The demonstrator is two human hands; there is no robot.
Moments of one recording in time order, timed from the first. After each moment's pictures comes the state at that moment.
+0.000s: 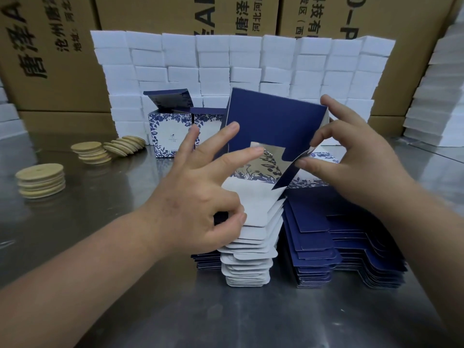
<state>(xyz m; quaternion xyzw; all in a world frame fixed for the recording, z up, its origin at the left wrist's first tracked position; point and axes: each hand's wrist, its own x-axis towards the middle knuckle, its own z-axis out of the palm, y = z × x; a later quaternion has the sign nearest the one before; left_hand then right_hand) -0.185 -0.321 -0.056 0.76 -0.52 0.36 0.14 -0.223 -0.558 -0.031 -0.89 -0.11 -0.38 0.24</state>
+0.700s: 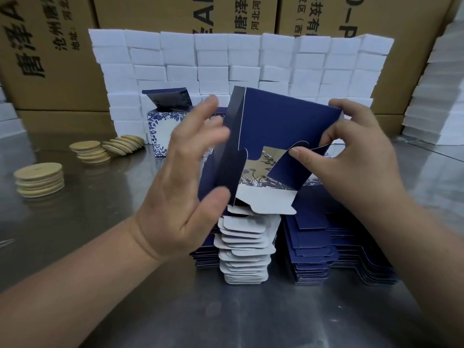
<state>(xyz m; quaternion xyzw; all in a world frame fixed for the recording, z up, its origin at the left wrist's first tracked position) -0.178 -0.326 -0.062 0.65 -0.53 0.40 0.37 -0.218 -0.546 -0.039 -0.85 -0.01 -0.47 0.24</state>
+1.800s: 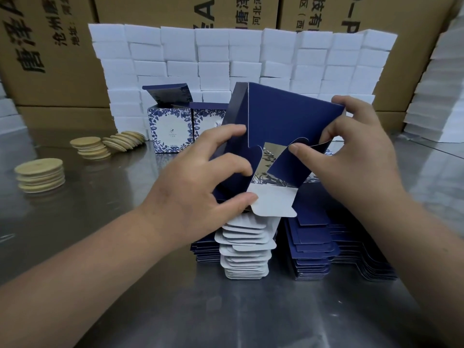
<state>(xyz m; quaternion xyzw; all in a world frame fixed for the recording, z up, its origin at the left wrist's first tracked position) -0.190 -0.326 -0.057 0.77 -0.45 0.32 0.31 -0.219 -0.539 -0.040 -0.85 0.01 -0.47 0.24</state>
